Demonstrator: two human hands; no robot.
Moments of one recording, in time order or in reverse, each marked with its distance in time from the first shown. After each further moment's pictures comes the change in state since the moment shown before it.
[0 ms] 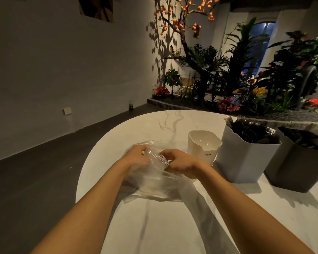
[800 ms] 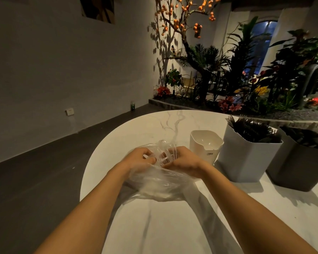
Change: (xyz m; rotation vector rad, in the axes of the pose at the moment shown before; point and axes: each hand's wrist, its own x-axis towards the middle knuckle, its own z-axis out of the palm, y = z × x) left_hand -0.013 -0.002 -0.004 0.098 -0.075 0.003; right_hand -0.010 -0.003 0.000 0.067 0.136 -0.091
